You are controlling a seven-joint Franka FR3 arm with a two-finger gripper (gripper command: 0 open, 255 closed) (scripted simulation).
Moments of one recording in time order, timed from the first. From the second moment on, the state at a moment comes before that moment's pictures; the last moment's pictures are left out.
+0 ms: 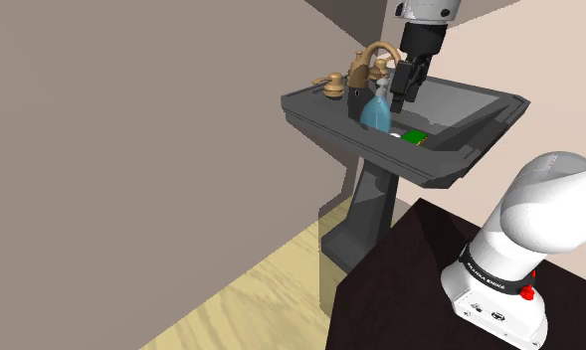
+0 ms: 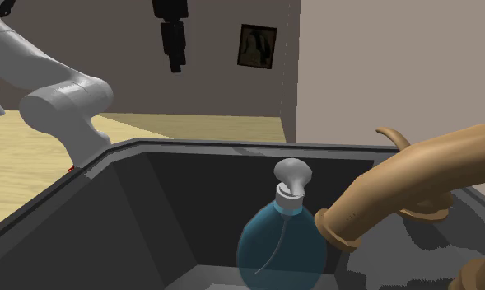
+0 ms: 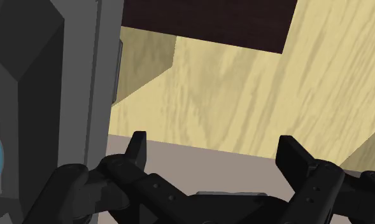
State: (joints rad) arm -0.02 -0.81 0.00 -2.40 0.06 1.58 -0.14
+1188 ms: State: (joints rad) arm -0.09 -0.52 -0.32 -2.39 0.01 2.02 -0.47
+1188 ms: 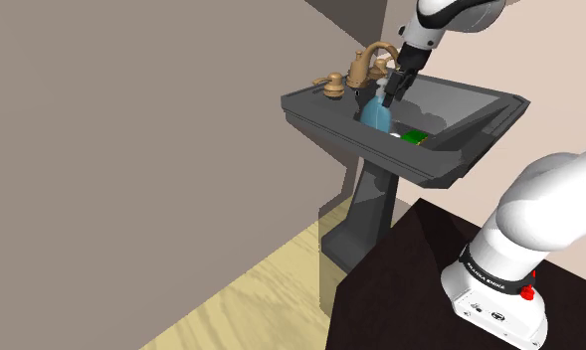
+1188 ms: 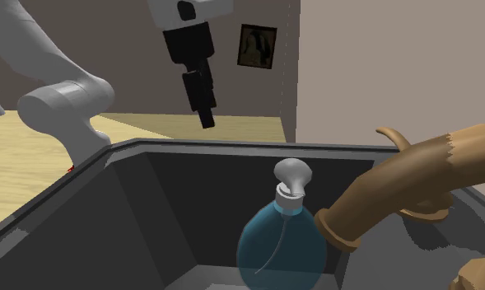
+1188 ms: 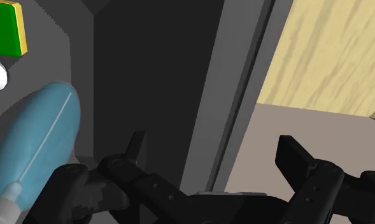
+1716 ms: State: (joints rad) arm -0.05 -0.27 -0.49 -2.27 0.14 2.19 -0.68
